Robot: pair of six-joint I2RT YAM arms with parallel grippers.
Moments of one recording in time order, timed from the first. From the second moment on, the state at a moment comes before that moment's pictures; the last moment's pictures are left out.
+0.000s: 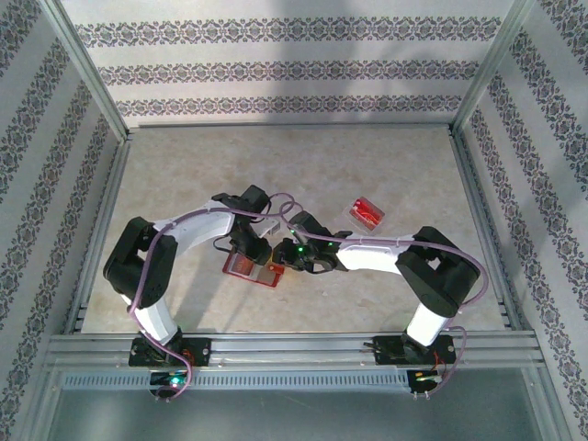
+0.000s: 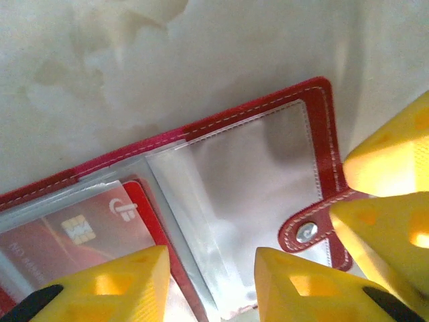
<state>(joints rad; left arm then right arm) -0.54 1.73 1.13 -0.84 0.24 0.02 0.84 1.70 0.86 -0.04 -0.28 1.05</state>
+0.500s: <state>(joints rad) -0.56 1.80 1.14 -0.84 0.21 -0.01 0.81 1.76 0.84 0.01 -0.30 1.07</state>
